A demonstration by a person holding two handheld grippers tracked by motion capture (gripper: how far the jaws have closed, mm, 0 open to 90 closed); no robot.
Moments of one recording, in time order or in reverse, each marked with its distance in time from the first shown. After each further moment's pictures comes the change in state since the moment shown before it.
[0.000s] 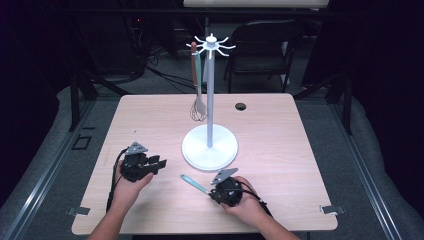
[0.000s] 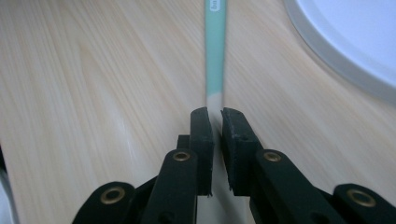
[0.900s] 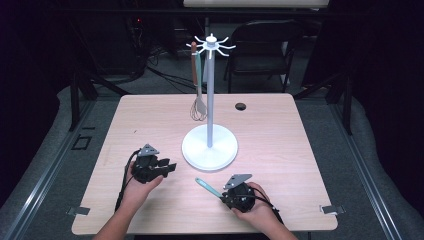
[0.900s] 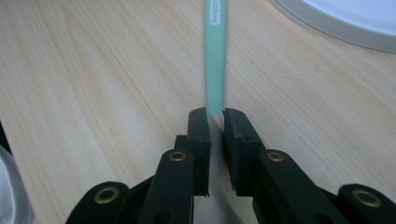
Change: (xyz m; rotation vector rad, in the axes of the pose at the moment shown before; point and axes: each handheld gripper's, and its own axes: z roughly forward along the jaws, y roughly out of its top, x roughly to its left) left arm -0.012 -0.007 0.015 0.034 -0.016 0.020; right arm -0.003 -0.022 -0.014 -0.011 -0.044 0.028
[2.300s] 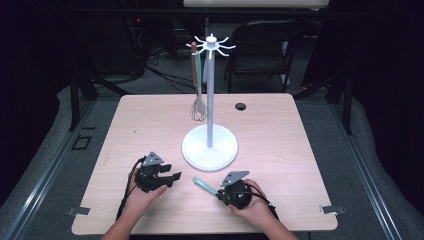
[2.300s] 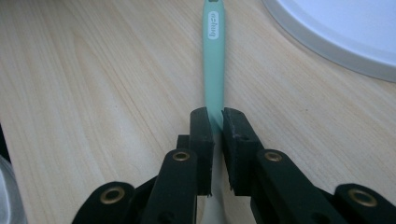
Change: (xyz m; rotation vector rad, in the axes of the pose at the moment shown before) left arm -0.017 -0.012 0.004 0.004 -0.023 0.055; right arm -0.002 0.009 0.004 -0.044 0.035 -0.004
